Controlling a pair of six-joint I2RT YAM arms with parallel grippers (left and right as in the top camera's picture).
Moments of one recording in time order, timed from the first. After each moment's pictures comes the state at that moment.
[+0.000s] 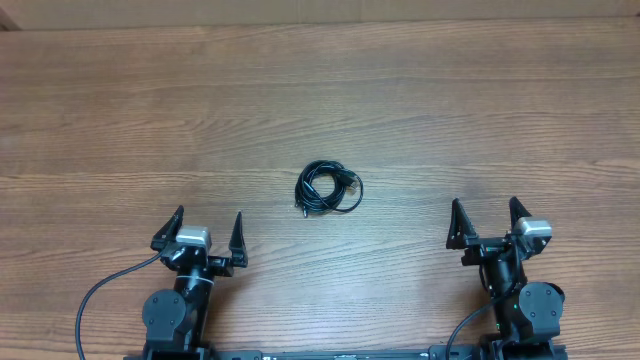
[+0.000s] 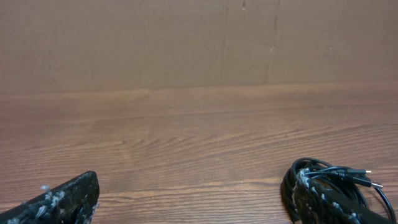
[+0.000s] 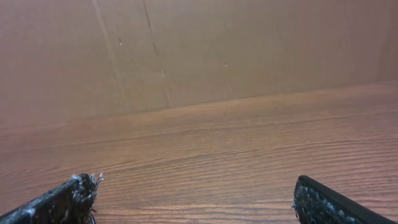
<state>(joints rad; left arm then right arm) -0.06 0.01 0.01 -0.07 0.06 -0.02 0.07 0.01 0.02 -0.03 -0.02 0.17</state>
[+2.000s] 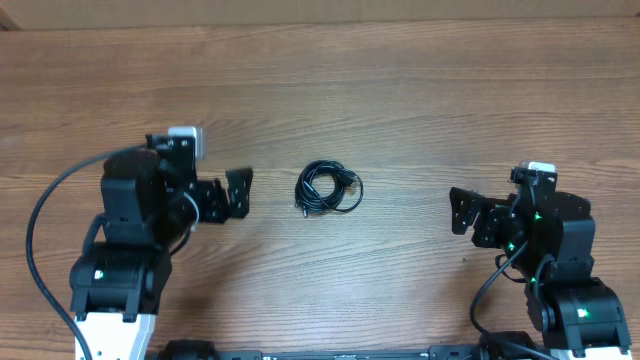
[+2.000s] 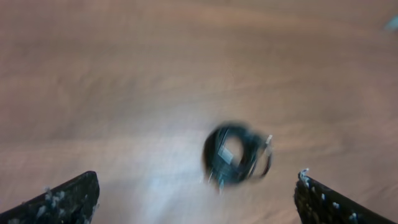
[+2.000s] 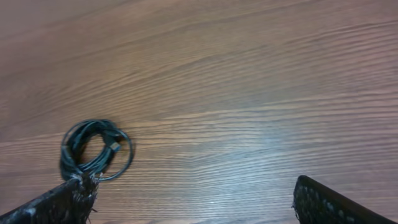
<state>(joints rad) -0.06 0.94 1.01 -0.72 0.28 -0.17 0.07 0.70 0.75 -0.73 -0.10 0.25</state>
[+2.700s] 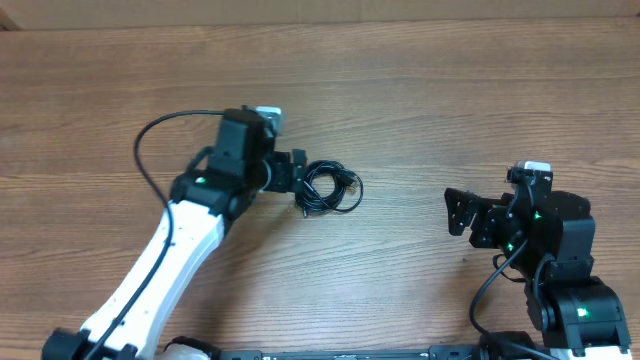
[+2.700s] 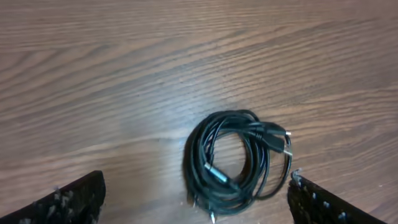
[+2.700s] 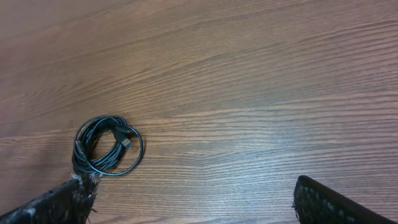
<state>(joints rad) -0.35 1.40 1.02 -0.50 0.09 -0.23 0.07 0.70 0.75 -0.72 -0.15 0.25</state>
